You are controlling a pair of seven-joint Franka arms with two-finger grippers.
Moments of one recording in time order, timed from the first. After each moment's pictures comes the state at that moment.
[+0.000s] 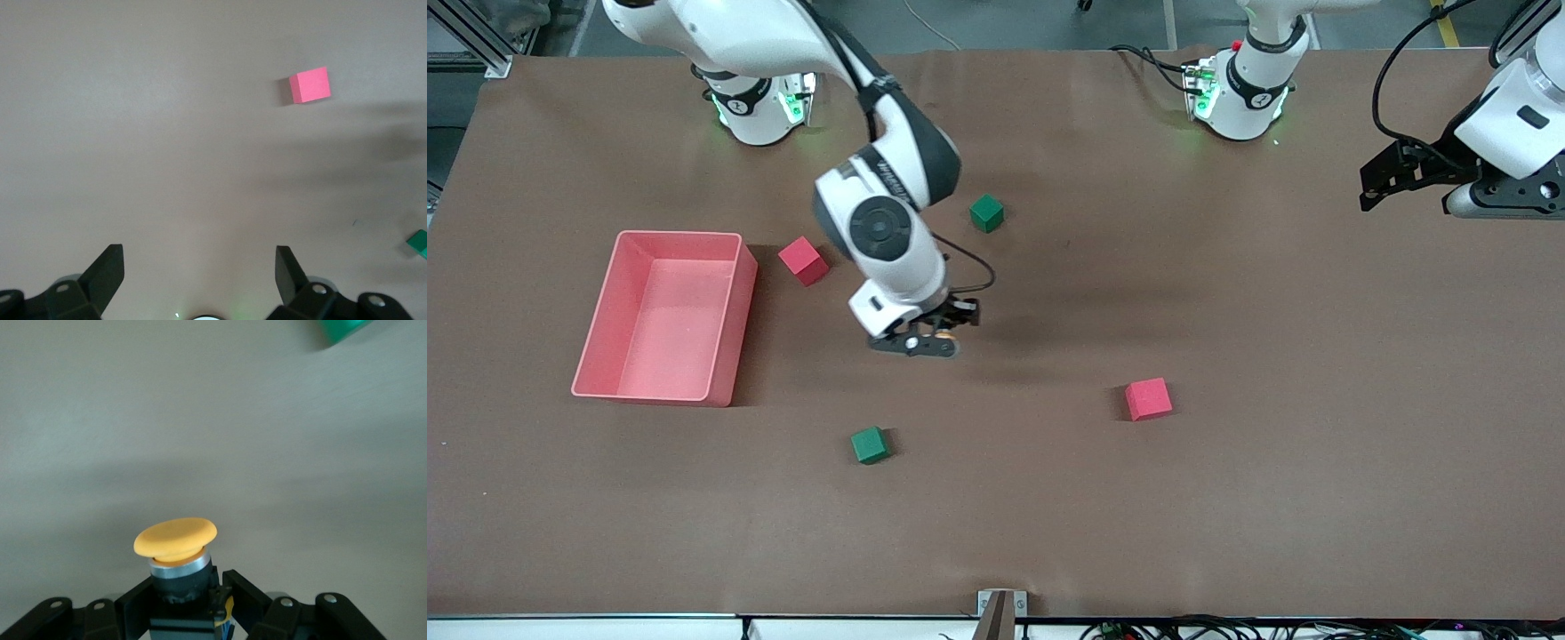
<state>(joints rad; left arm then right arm) -0.01 -0.09 -0.10 -1.64 0.00 1.53 -0.06 0.71 0.59 -0.02 -1.52 0.12 2.13 0.74</state>
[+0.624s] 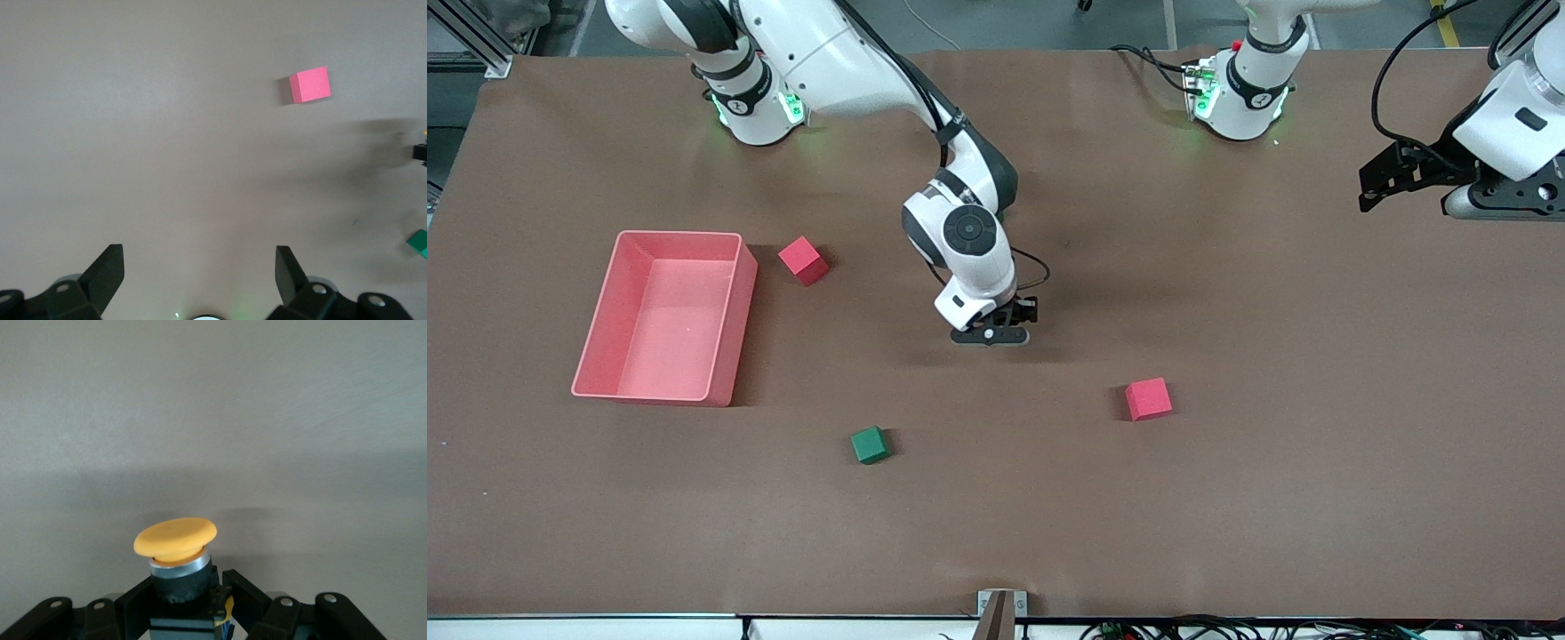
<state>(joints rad) -0.02 -0.09 -0.10 -1.64 0.00 1.53 -0.06 0.83 0.80 -0.03 -1.50 0.12 2.40 0.75</state>
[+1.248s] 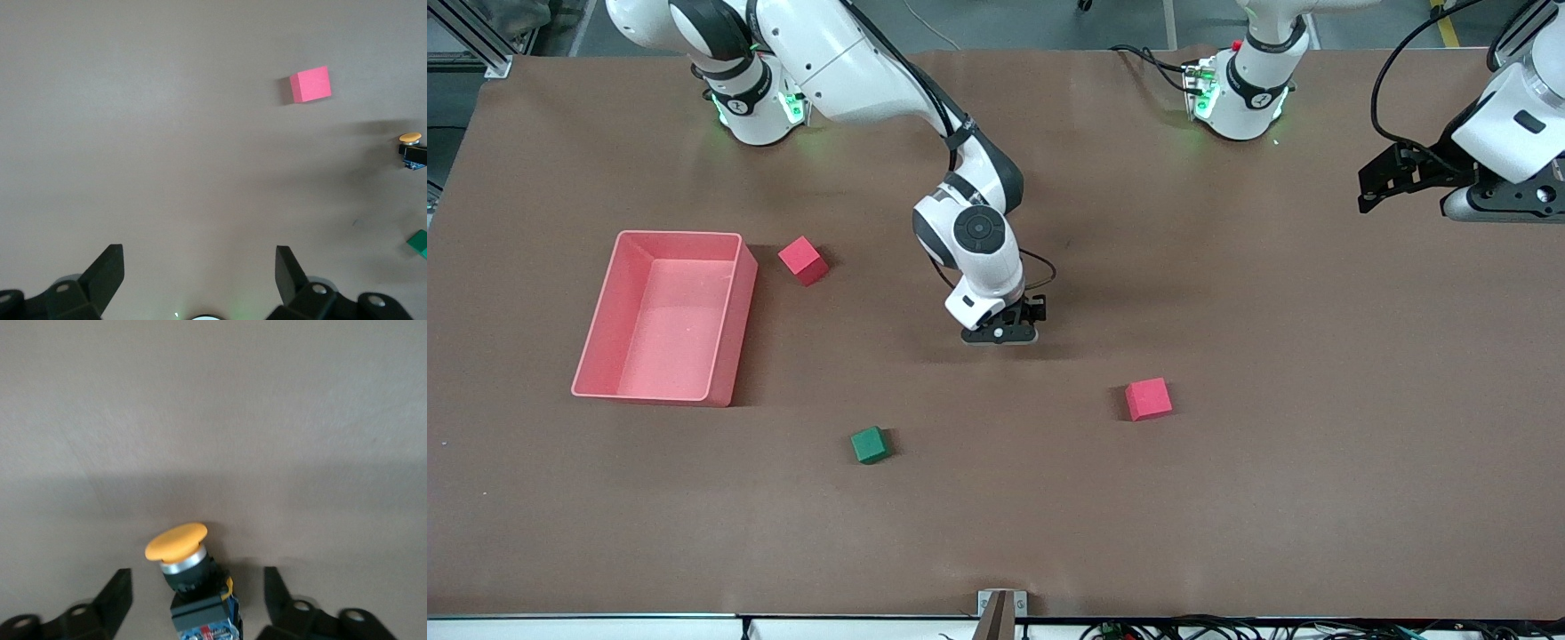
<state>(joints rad) -0.02 -0.08 -0.10 -1.64 0.00 1.53 -0.06 0.84 0.82 -0.04 -1.48 0.12 2.42 0.75</state>
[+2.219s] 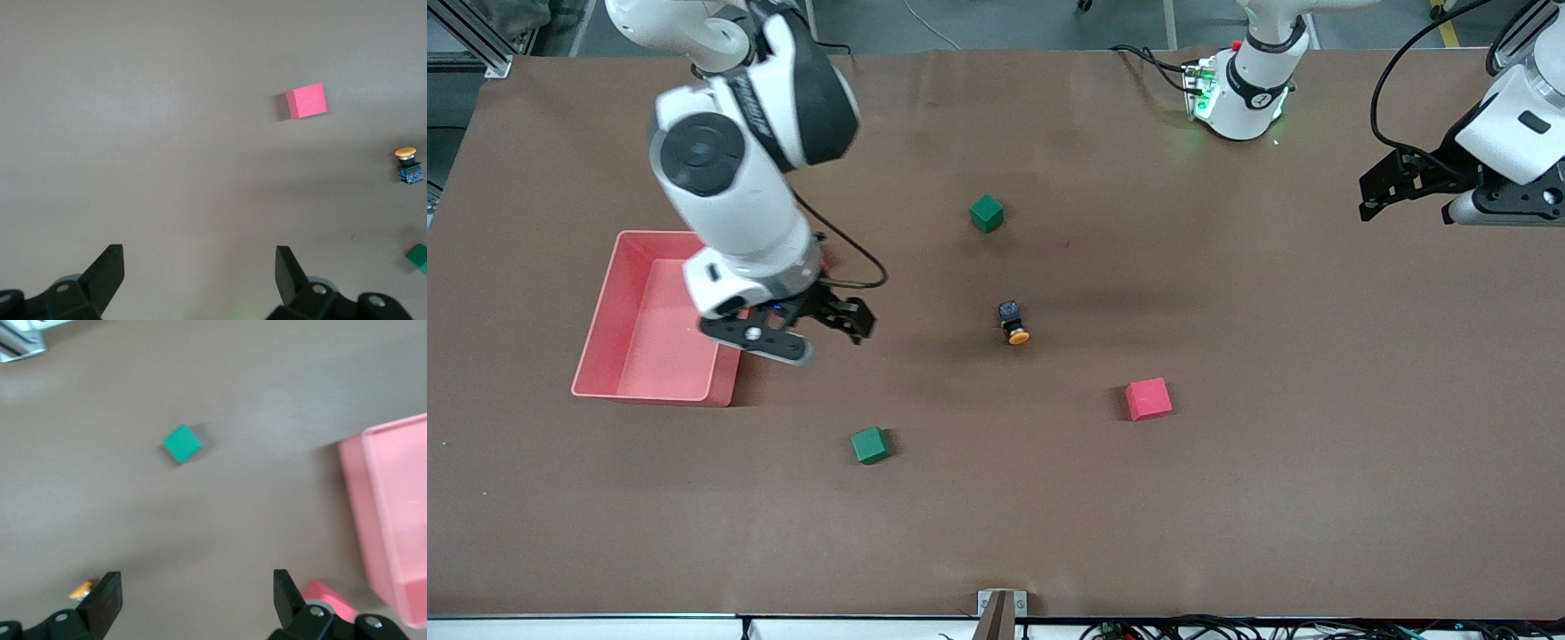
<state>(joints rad) -0.02 -0.07 -0.11 -1.64 0.00 1.59 -0.07 0.82 0.35 -0.48 -1.42 0.12 1.76 0.63</state>
